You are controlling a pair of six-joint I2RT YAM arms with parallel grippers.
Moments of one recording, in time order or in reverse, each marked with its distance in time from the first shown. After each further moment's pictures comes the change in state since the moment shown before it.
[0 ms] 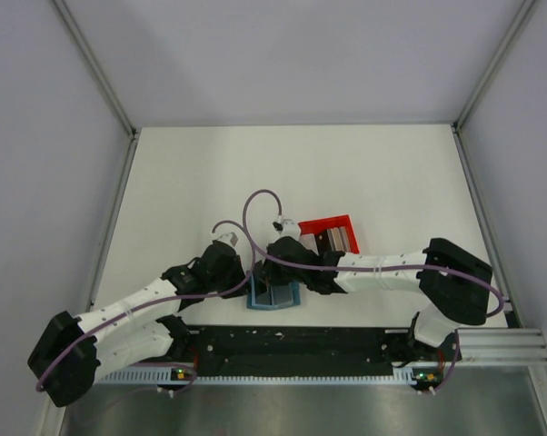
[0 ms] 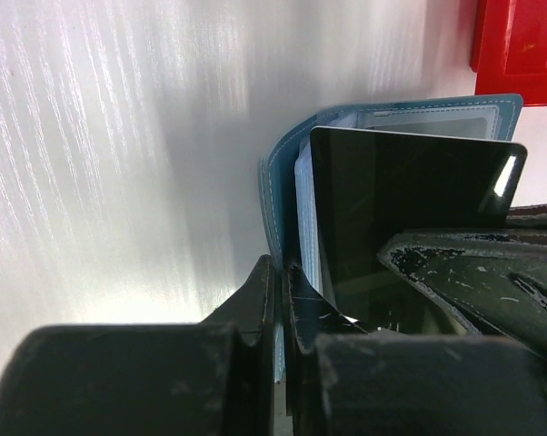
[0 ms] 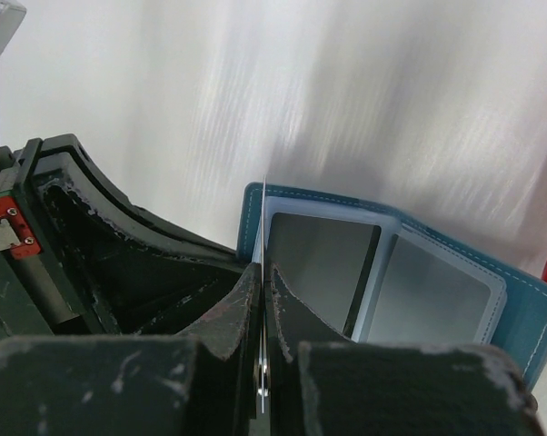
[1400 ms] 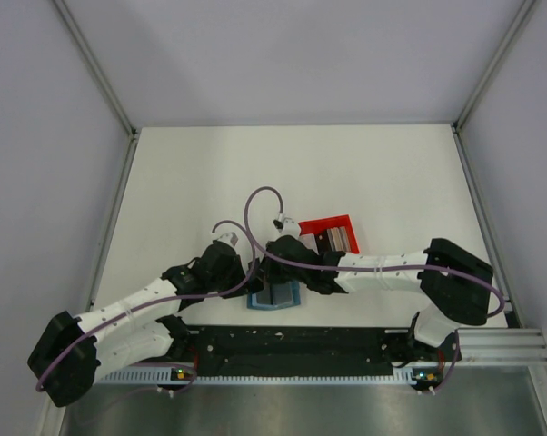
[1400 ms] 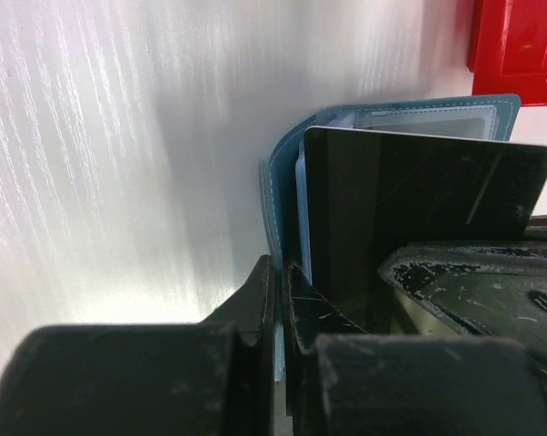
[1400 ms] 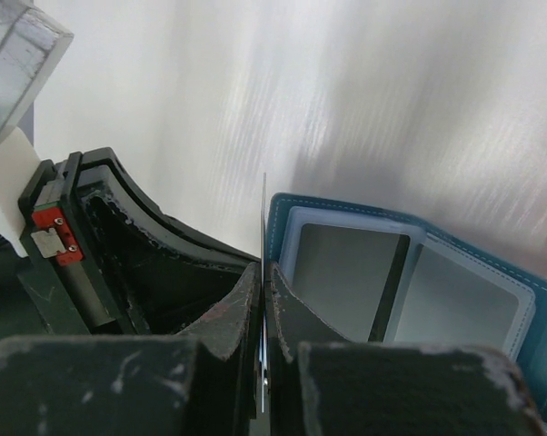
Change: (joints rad) left arm 0.000 0.000 0.000 0.002 0.000 0.000; right arm 0.000 -0.005 -0.002 0.040 -0.003 0.024
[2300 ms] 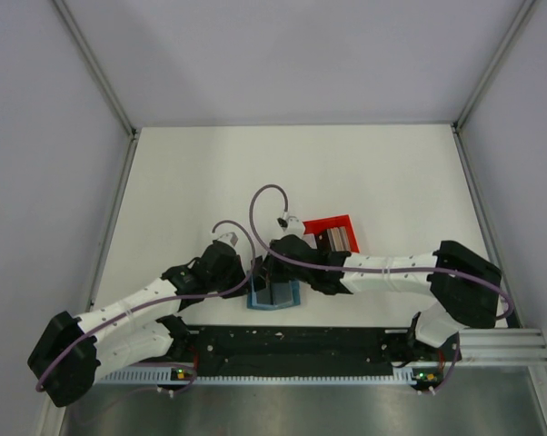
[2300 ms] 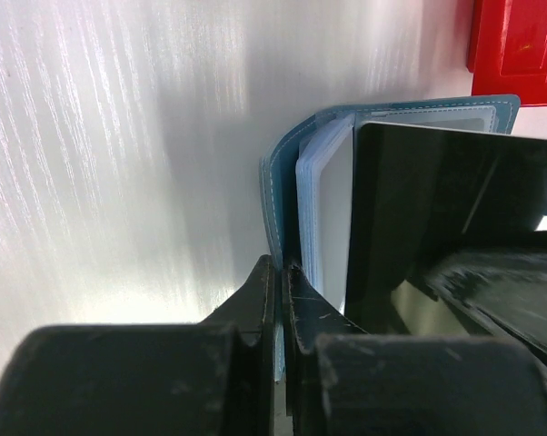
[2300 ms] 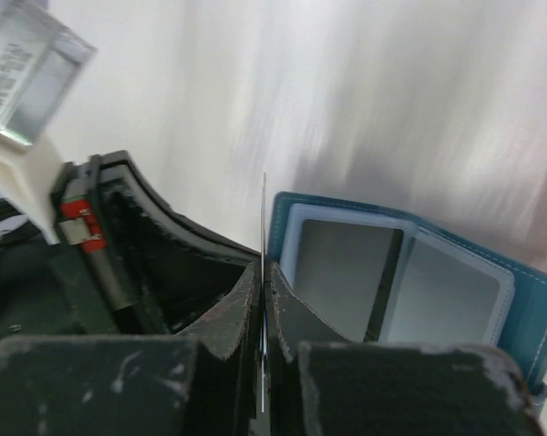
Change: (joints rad) left arm 0.000 0.000 0.000 0.000 0.000 -0.001; right arm 0.000 -0.030 -0.011 -0.025 0.021 0.011
